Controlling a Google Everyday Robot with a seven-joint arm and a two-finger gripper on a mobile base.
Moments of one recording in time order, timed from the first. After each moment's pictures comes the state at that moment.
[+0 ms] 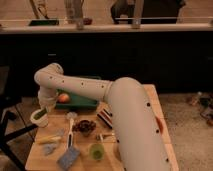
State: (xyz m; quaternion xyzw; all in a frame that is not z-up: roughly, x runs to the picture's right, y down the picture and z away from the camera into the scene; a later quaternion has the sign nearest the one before) arm -0.329 0.106 0.792 -0.24 -0.34 -0.42 0.81
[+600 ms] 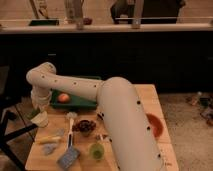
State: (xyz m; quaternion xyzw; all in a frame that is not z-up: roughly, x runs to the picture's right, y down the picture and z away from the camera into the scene) arm -0.359 0.103 0.792 -0.23 -0.35 -0.43 0.80
